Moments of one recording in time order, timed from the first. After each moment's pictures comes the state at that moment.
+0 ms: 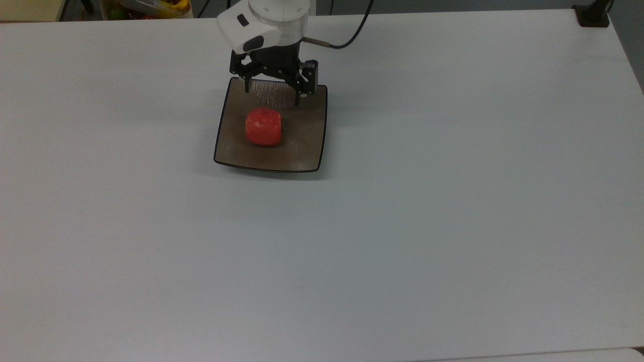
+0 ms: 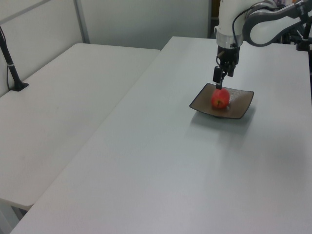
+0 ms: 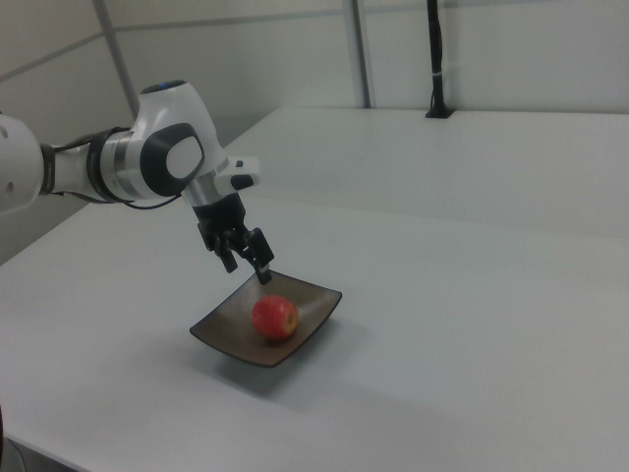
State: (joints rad) arm 0.07 0.06 0.08 -1.99 -0.16 2.10 0.35
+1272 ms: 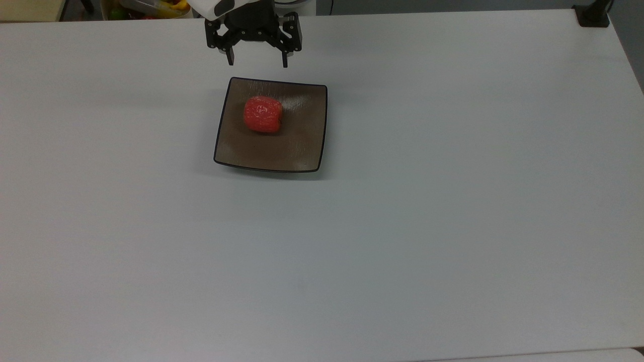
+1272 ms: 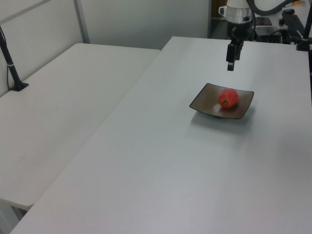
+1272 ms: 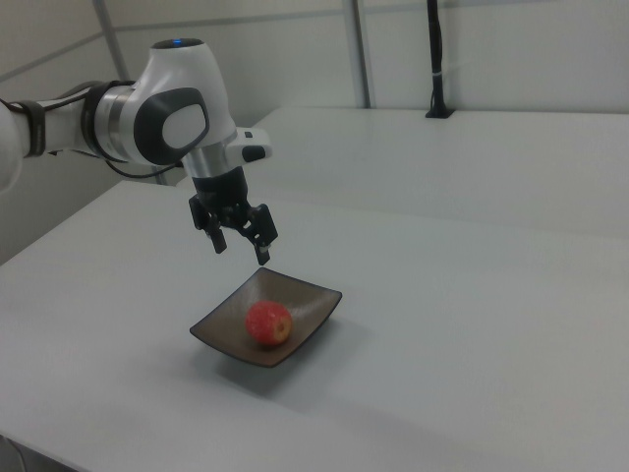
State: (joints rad) arm 0.04 -0.02 0.02 -1.92 -0.01 1.92 0.02
